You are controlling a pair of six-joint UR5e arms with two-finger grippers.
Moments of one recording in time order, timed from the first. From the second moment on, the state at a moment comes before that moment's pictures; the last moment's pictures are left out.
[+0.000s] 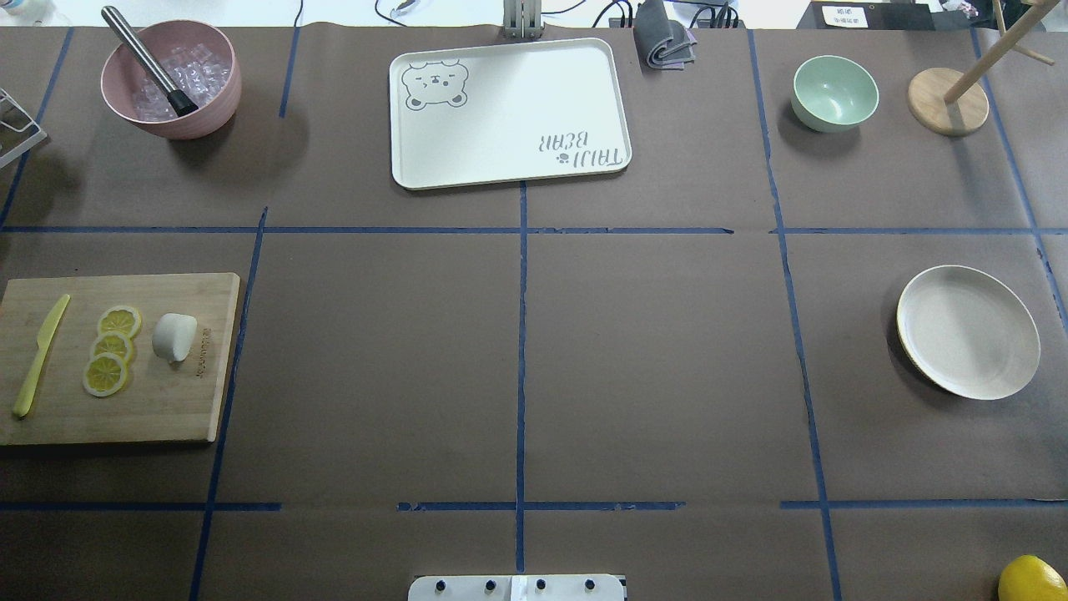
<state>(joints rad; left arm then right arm) -1.55 -1.65 -1.62 -1.49 -2.37 -0.15 1.46 -1.52 1.61 -1.58 2.35 0.11</state>
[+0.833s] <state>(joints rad) -1.55 -1.65 -1.62 -1.49 -2.36 -0.16 1.34 -1.59 1.59 -1.36 2.35 0.26</state>
